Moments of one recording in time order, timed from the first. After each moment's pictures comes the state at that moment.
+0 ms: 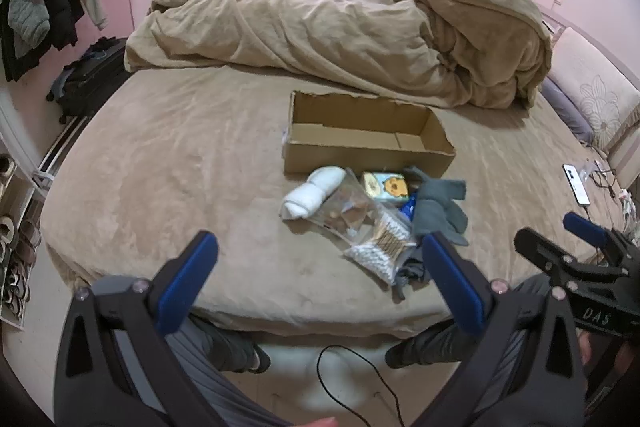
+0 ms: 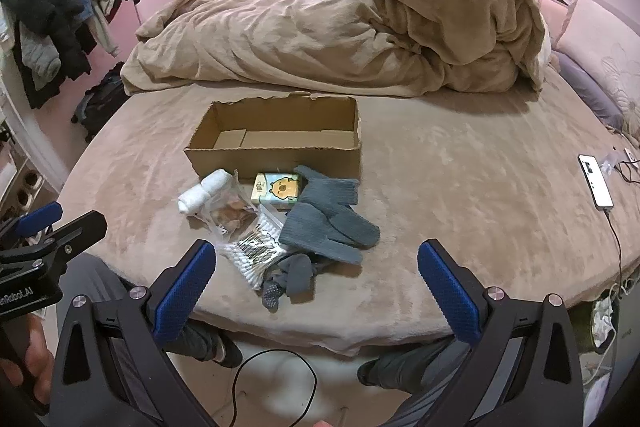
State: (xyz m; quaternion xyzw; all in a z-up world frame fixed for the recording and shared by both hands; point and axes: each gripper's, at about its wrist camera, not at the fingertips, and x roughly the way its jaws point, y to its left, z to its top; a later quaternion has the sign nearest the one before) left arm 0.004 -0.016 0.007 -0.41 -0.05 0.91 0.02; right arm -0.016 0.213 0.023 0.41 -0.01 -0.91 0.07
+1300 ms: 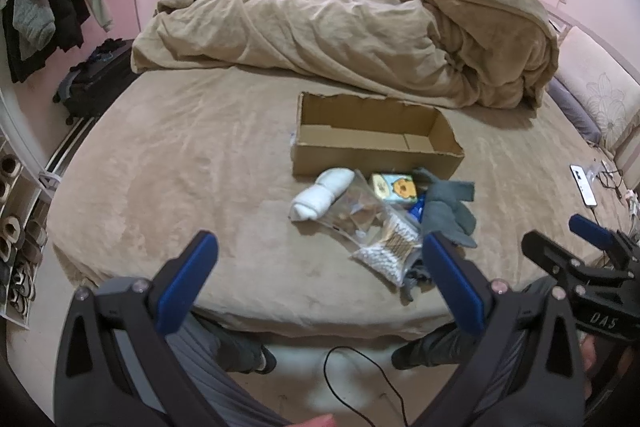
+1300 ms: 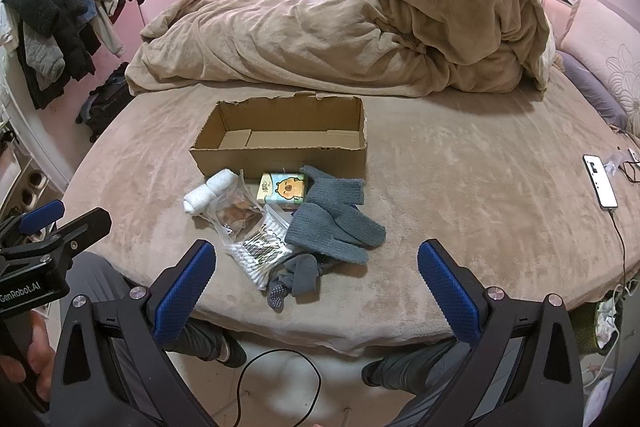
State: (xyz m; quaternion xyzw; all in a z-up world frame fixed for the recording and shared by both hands) left arm 0.003 -0.024 0.007 -0.41 -0.05 0.91 0.01; right arm -0.016 0.213 0.021 0.41 -0.01 -0.91 0.07
